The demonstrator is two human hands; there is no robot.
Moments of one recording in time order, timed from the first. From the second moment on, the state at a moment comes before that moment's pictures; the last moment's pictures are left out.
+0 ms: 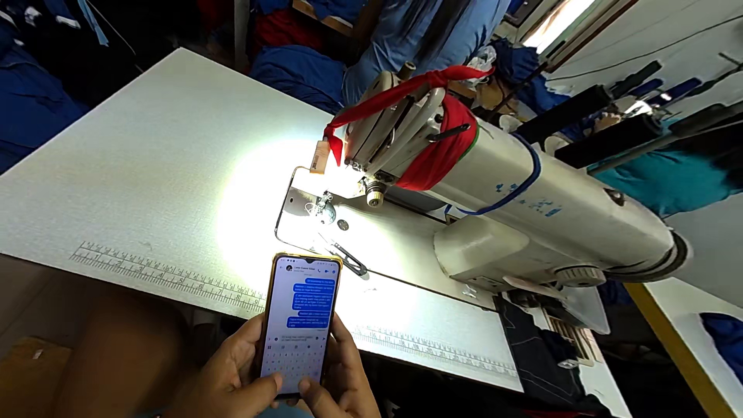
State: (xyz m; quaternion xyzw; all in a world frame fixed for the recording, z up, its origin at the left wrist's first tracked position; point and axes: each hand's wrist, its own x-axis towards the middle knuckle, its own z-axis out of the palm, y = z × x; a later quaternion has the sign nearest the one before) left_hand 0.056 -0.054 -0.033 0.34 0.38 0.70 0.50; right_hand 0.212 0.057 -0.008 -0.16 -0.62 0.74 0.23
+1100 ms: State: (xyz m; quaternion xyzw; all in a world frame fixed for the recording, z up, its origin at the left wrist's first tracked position) left_hand 0.054 -0.054 -0.034 0.34 0.36 0.70 0.51; right_hand 0.219 0.066 -0.012 -0.13 -0.62 0.74 0.21
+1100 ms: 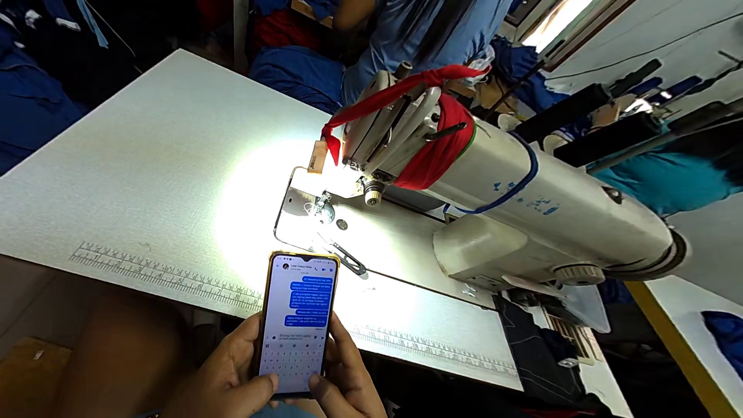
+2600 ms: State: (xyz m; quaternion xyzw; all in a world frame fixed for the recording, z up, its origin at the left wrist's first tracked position) left_hand 0.056 -0.054 -0.035 0.36 0.35 0.70 0.51; right_hand 0.213 0.055 -0.011 -0.18 -0.63 0.71 0.27
